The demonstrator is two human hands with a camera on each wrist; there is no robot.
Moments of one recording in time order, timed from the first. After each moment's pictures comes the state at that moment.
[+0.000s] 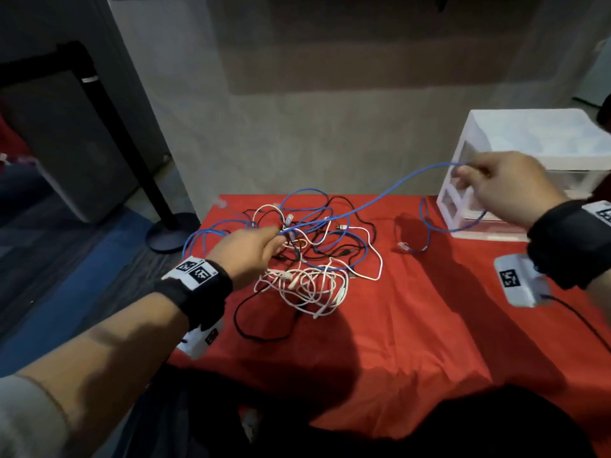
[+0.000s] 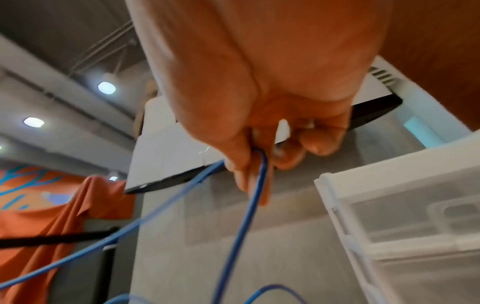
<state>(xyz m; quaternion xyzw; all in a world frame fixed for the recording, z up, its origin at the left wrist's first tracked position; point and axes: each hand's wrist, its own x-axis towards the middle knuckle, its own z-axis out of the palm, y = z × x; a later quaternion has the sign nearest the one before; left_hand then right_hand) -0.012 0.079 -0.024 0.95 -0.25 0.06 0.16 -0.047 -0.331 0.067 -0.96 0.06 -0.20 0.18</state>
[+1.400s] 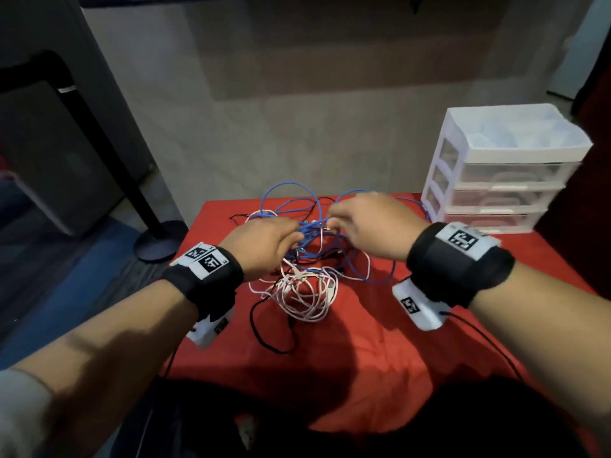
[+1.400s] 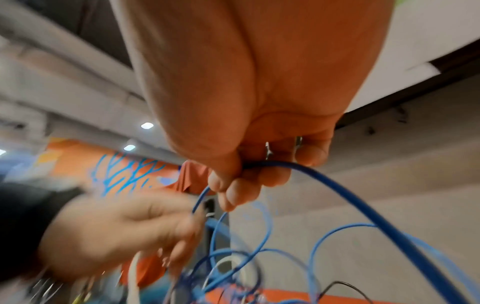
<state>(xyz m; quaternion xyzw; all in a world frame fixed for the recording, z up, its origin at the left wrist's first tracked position) -0.009 0.036 0.006 0.92 -0.37 0.05 0.09 -0.062 -0.191 0.052 -0.98 -0.18 -0.08 0.07</state>
